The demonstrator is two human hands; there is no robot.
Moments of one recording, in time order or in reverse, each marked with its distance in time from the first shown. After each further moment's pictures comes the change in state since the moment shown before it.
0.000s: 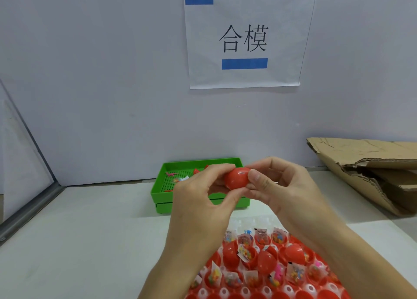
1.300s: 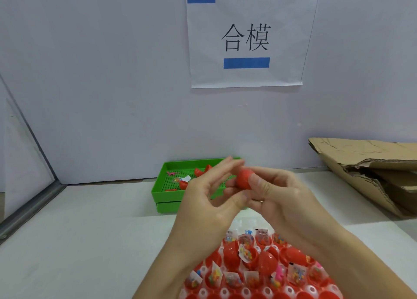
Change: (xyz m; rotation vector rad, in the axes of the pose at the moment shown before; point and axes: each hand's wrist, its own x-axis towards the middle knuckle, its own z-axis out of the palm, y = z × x) left_hand -0.001 -0.011 0.001 -0.422 -0.293 -0.297; right_hand 0.000 0.000 0.006 0.300 -0.203 0.169
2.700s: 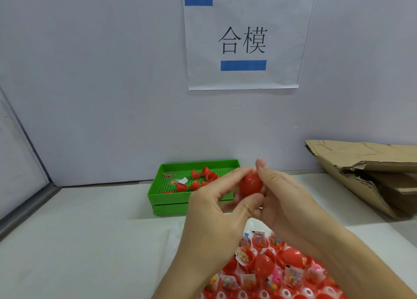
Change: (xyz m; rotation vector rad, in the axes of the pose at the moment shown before) left_hand -0.003 0.005 0.019 0.061 0.054 0.125; right_hand -0.001 -0.005 0.001 -0.067 0.006 0.040
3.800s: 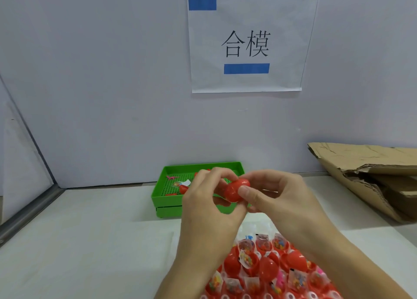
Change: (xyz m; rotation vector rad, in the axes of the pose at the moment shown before) left_hand 0.002 -0.005 -0.006 0.383 0.229 0.050; right_hand -0.002 0.003 0.003 -0.444 0.250 -0.140
